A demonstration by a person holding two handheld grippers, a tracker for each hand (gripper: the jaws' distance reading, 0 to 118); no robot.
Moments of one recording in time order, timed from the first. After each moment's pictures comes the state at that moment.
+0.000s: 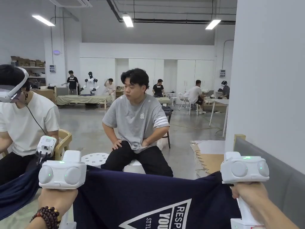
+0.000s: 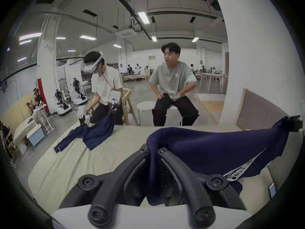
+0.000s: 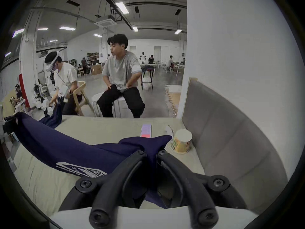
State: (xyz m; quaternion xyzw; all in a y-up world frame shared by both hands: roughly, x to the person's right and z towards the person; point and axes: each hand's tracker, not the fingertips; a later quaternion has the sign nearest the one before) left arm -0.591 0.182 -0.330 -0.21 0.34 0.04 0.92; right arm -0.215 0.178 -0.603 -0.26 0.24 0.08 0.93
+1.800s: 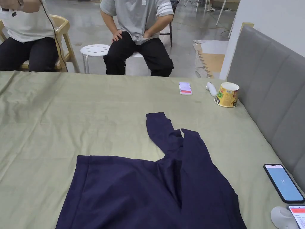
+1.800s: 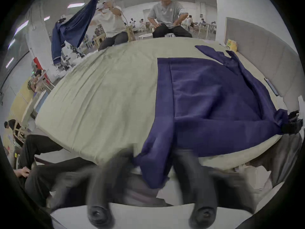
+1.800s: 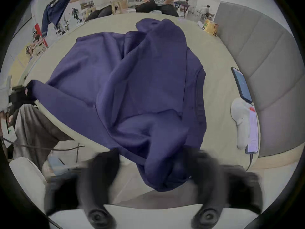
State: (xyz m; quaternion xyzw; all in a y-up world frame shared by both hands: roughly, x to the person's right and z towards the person) left arm -0.379 -0.087 0.086 -0.44 0.29 0.13 0.84; right arm 0.000 -0.087 -0.205 -0.50 0.31 0.23 0.78
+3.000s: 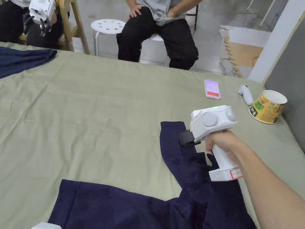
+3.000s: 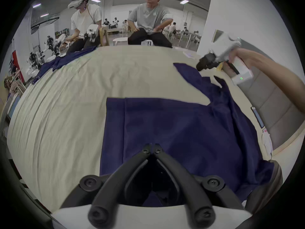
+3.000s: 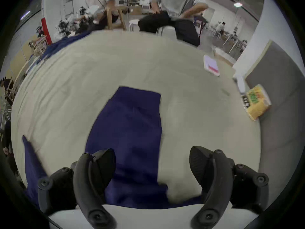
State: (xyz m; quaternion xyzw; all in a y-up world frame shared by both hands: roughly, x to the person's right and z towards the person) left arm -0.451 -0.087 -0.112 -0.41 0.20 0.16 0.88; right arm -0.400 -0.107 -0.621 -0.47 0.35 0.28 0.76
